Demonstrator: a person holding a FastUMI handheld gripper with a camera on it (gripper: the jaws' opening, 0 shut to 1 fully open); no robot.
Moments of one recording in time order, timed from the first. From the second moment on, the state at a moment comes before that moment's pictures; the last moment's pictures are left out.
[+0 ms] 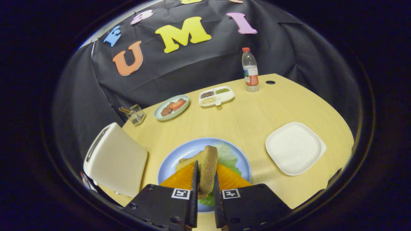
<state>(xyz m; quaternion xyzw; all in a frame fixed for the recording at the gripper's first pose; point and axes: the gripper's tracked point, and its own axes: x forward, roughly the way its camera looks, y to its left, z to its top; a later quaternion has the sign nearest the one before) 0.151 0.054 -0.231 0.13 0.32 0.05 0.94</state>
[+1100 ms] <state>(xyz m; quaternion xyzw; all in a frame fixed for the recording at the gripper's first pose) 0.106 0.053 -0.128 0.02 0.13 0.02 0.99</state>
